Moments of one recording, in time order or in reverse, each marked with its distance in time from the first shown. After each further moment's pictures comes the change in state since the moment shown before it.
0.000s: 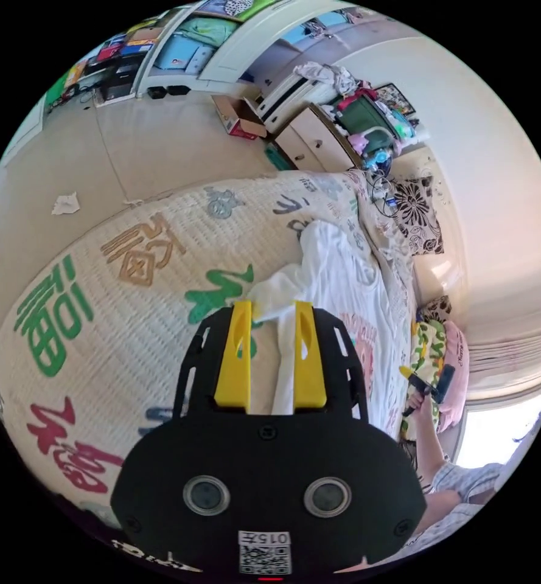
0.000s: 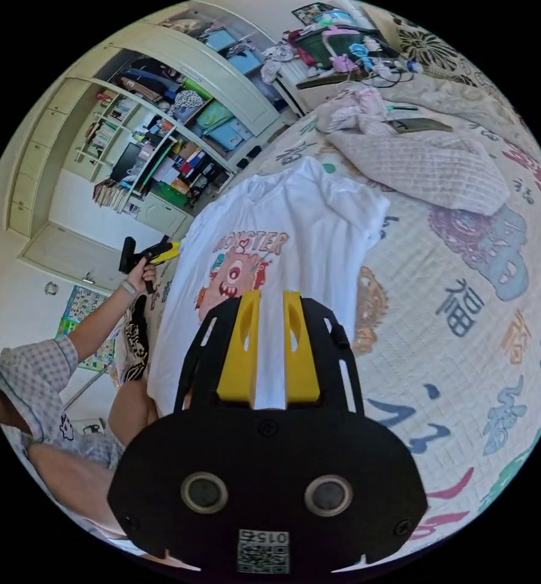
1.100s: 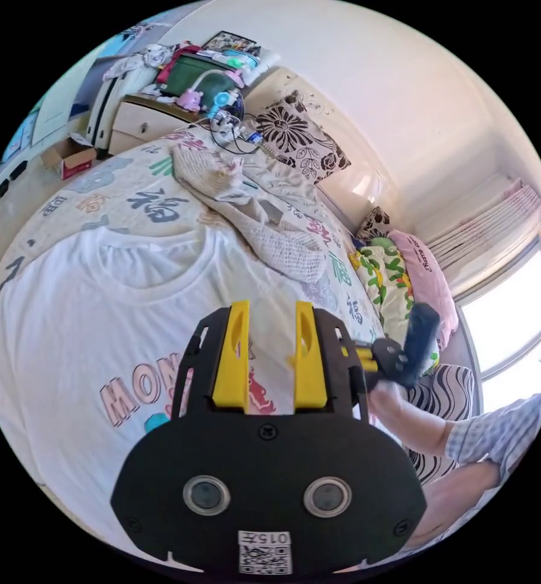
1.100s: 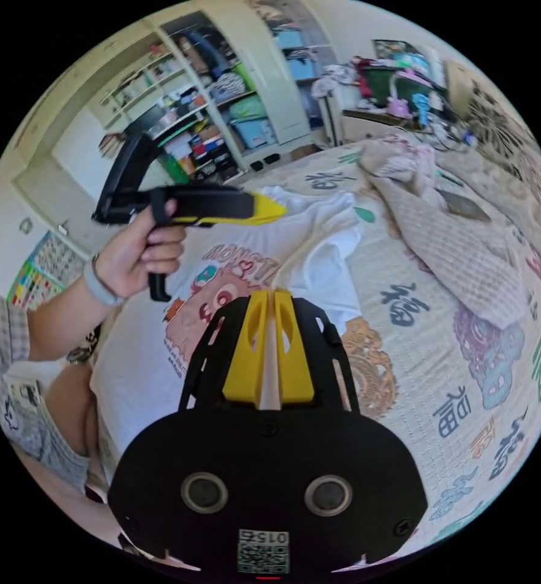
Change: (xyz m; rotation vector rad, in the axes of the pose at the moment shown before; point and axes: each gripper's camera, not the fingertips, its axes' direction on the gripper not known) left arm 0.312 0.048 0.188 -0.093 0.239 0.516; right arm -0.103 -0.066 0.029 0.022 0.209 -0.308
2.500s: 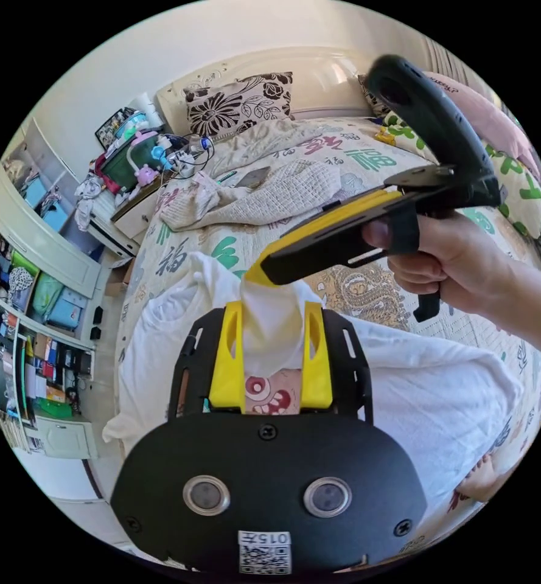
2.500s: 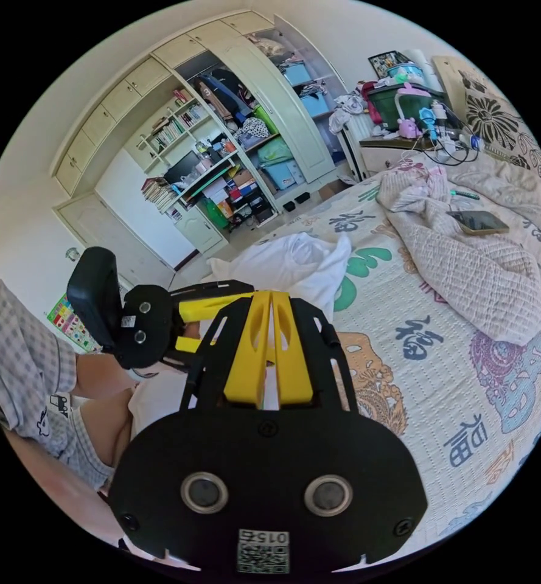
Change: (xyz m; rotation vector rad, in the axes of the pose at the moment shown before) left arm 0.214 0.201 0.199 -0.166 -0.702 0.567; right arm 0.039 0.073 -0.060 0.232 -0.232 0.080
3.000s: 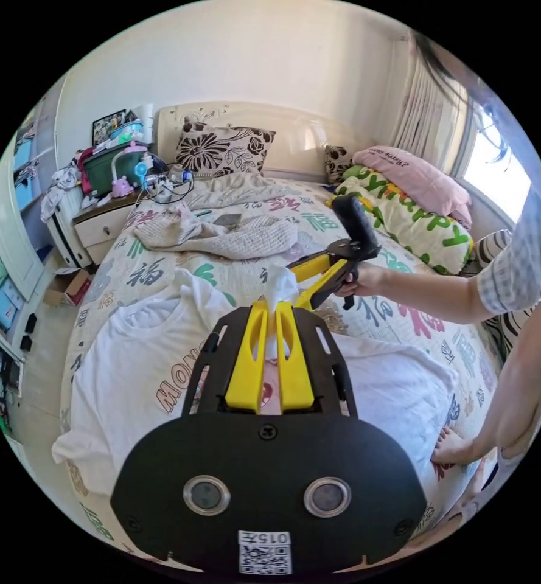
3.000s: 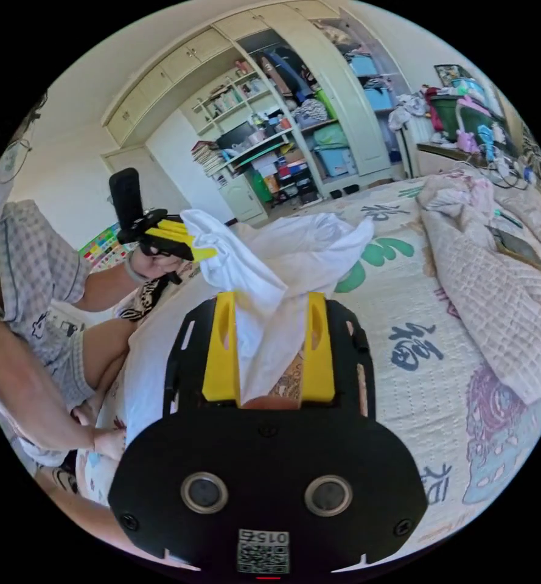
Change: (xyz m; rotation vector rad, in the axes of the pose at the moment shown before) left arm -0.049 0.080 -0.034 0.275 0.404 -0.064; right arm 0.055 0.062 -0.018 -0.112 -0.212 -0.267
